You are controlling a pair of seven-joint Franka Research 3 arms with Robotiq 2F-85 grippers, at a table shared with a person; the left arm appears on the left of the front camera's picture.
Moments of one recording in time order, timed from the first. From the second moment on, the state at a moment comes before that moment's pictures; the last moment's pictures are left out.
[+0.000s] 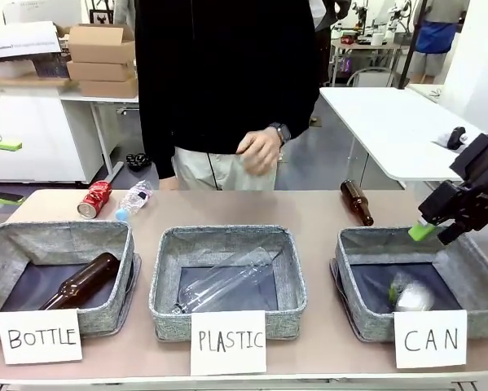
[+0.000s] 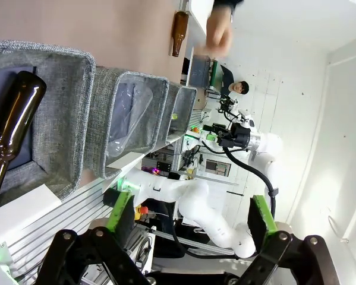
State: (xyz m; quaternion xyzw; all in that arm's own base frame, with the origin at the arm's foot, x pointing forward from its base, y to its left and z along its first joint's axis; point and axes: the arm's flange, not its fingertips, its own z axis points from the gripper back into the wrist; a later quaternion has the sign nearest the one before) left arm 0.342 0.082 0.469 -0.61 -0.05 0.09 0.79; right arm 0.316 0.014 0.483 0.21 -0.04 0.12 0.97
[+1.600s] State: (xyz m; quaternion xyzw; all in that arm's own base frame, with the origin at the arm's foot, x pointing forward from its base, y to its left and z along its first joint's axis) left arm 0.342 0.083 0.469 -0.61 -0.05 0.09 0.79; right arm 0.314 -0.038 0.529 0.54 -0.23 0.10 0.80
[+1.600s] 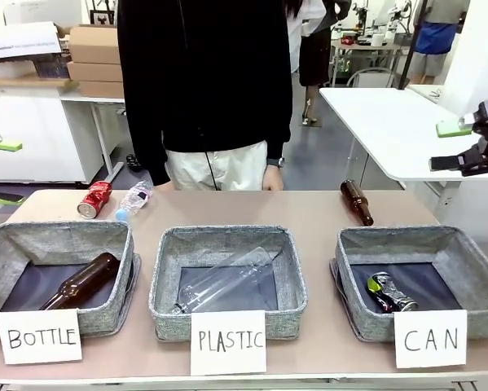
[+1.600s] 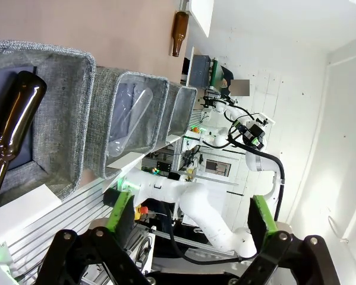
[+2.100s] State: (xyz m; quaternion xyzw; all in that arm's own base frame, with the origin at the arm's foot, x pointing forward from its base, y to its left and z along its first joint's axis) left arm 0.342 0.083 0.469 -0.61 -0.05 0.09 0.79; right arm 0.311 -0.041 0.532 0.54 -0.23 0.10 0.80
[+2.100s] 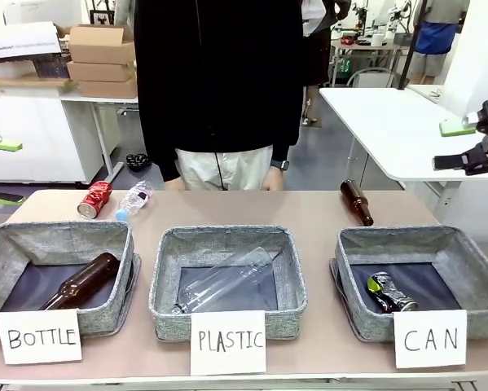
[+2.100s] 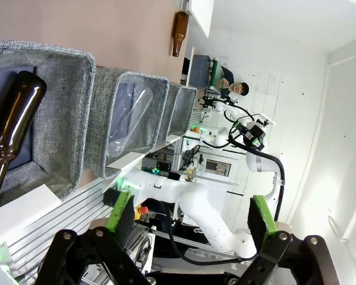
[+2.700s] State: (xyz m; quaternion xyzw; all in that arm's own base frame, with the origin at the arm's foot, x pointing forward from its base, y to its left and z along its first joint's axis) left arm 0.451 0.047 0.477 -0.36 -0.15 0.03 0.92; right arm 0.311 -0.041 0.533 0.54 -0.23 0.10 0.80
